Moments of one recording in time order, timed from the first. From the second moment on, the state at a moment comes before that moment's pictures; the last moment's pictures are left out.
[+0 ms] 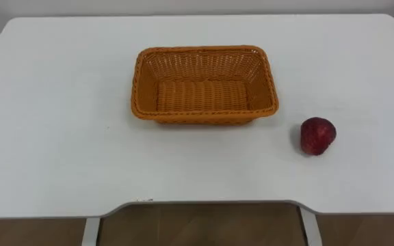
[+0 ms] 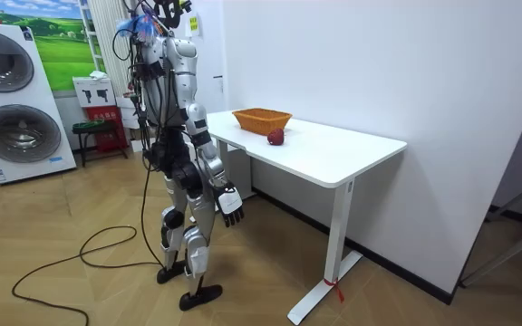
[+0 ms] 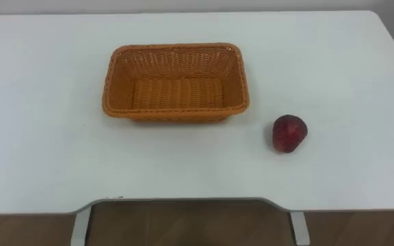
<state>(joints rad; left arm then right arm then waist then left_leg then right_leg) 0.12 0.17 0.09 1.16 -0.08 -0.09 -0.05 0.04 -0.21 0.00 1.25 0.15 -0.06 0.11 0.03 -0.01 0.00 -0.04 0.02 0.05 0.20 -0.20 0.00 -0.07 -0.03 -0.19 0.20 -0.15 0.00</state>
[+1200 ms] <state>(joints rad) 0.19 0.16 0.26 1.16 -0.07 -0.08 0.15 0.05 -0.19 -0.55 0.93 0.83 -0.12 -0.58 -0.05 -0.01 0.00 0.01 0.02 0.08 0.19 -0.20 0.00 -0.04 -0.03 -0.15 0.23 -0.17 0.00</state>
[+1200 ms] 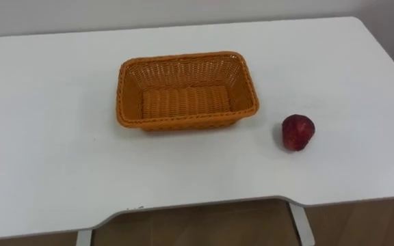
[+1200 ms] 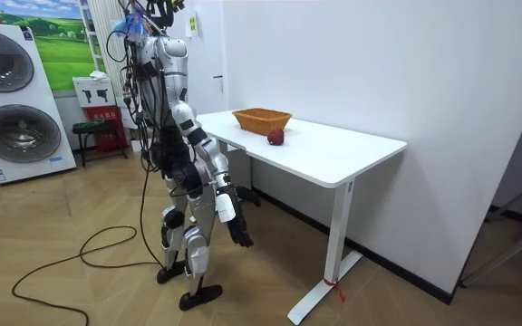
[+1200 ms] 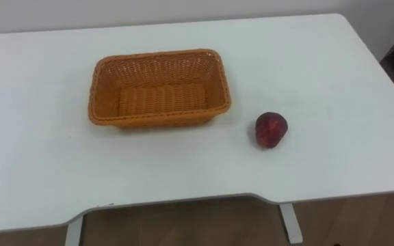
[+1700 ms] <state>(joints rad) 0.21 0.18 0.20 1.09 -0.03 -0.07 0.17 0.04 -0.20 -0.51 0.38 0.42 -0.19 -1.08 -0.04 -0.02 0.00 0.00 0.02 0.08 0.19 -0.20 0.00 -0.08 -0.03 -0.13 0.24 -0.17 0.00</state>
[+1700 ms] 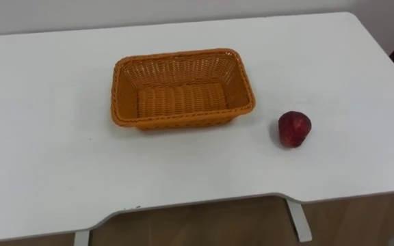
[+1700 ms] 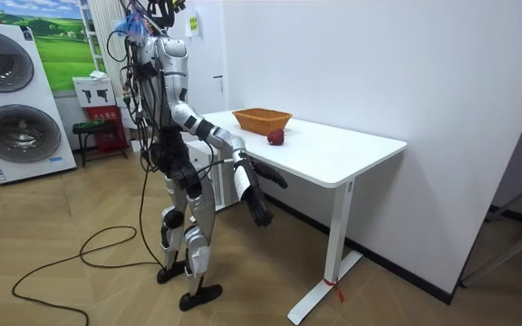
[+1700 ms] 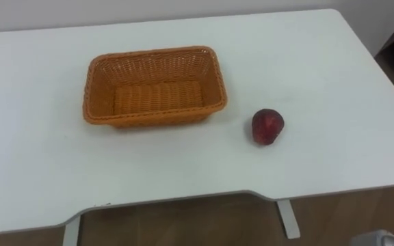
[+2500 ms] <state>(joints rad) 0.19 0.17 0.05 1.08 -0.05 -0.07 0.18 0.06 -0.21 -0.05 0.10 -0.12 -0.23 -0.83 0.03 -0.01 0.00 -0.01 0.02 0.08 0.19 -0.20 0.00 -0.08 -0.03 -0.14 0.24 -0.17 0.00</state>
